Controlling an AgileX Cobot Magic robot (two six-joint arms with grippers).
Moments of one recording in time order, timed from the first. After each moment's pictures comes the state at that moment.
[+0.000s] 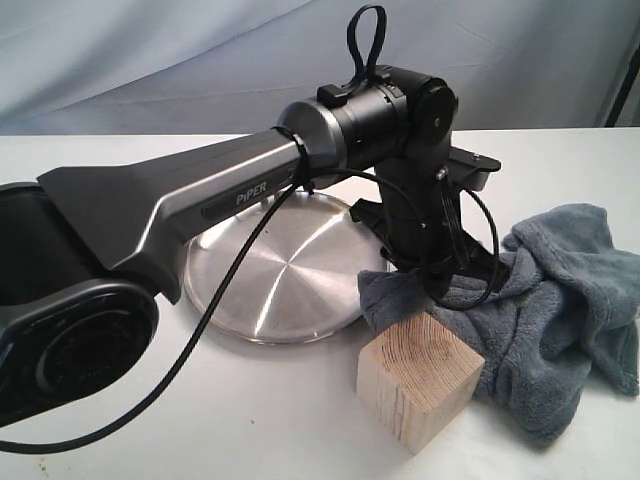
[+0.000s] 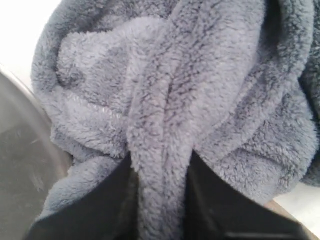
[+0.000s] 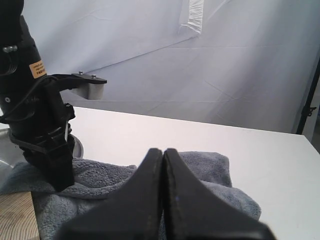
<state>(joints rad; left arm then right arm) -0.84 2.46 -2.22 -0.16 1.22 -0.03 0.13 0.00 0.00 0.05 0.14 -0.12</state>
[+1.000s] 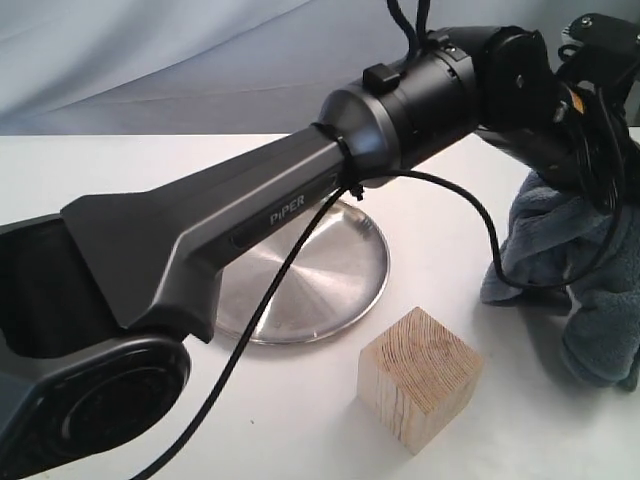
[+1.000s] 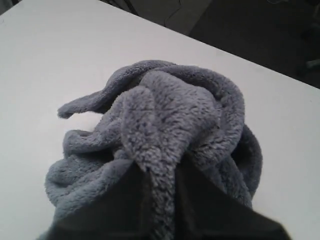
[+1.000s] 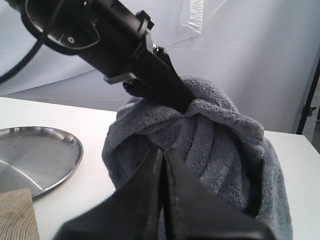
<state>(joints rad) -0.94 2.49 -2.46 -0.35 0.76 0.26 0.13 0.00 0.00 0.05 0.14 -0.12</state>
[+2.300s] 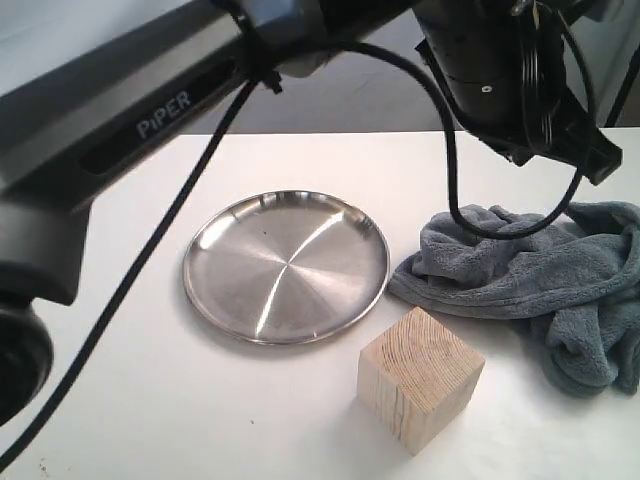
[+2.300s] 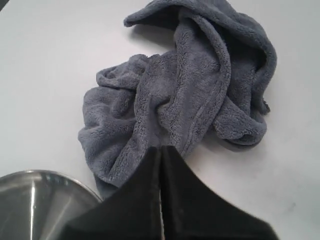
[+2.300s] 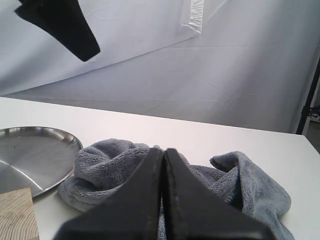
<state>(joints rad) -0.94 2.26 -2.42 -0.05 1.22 0.13 0.13 0.00 0.00 0.05 0.14 -0.12</state>
